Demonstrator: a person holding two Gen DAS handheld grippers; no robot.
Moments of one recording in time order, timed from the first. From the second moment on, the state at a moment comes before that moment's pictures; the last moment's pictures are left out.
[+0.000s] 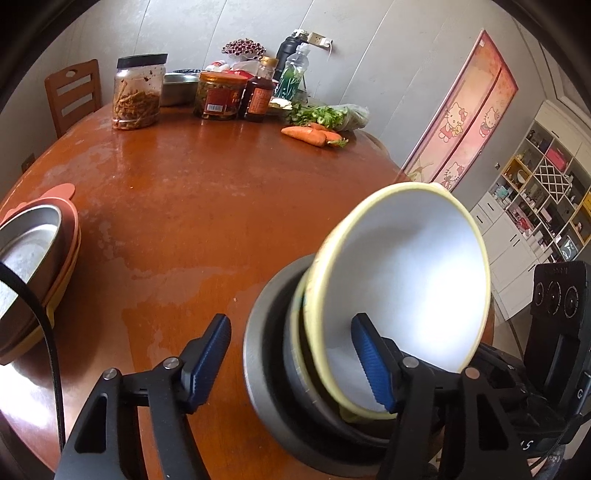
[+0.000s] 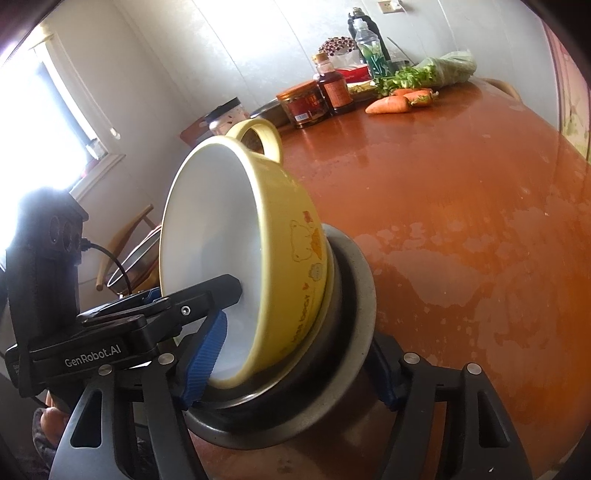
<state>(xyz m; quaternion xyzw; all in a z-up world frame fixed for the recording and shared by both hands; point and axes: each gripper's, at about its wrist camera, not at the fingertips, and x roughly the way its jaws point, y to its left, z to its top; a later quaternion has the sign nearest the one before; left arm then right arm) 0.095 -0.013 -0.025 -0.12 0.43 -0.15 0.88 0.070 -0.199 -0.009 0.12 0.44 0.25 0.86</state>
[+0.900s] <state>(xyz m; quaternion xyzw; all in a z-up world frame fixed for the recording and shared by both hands) 0.100 0.001 0.001 -0.15 0.43 -0.16 0.88 0.088 -0.194 0.012 0.14 0.43 0.27 0.85</state>
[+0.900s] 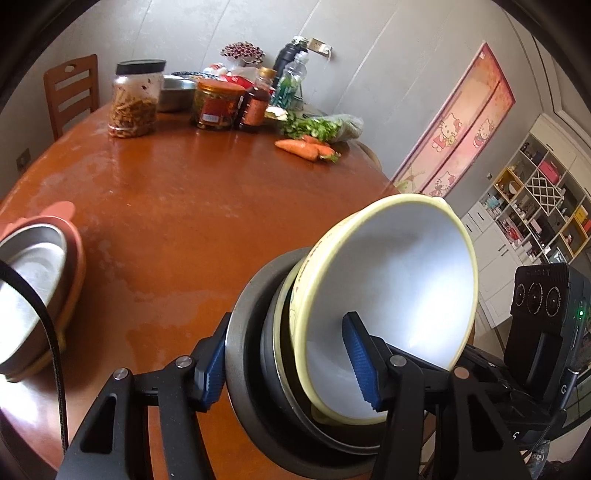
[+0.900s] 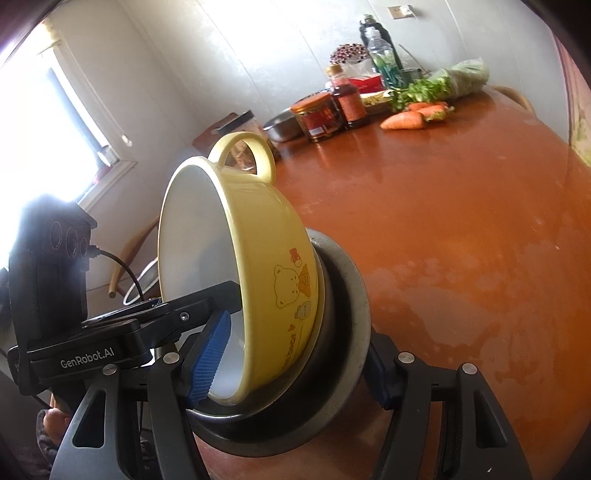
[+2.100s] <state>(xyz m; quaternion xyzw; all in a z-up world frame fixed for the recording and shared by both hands) 0.073 0.173 0.036 -0.20 0.39 -0.07 0.90 0.115 -0.015 0.051 0.07 0.43 0.37 0.82</state>
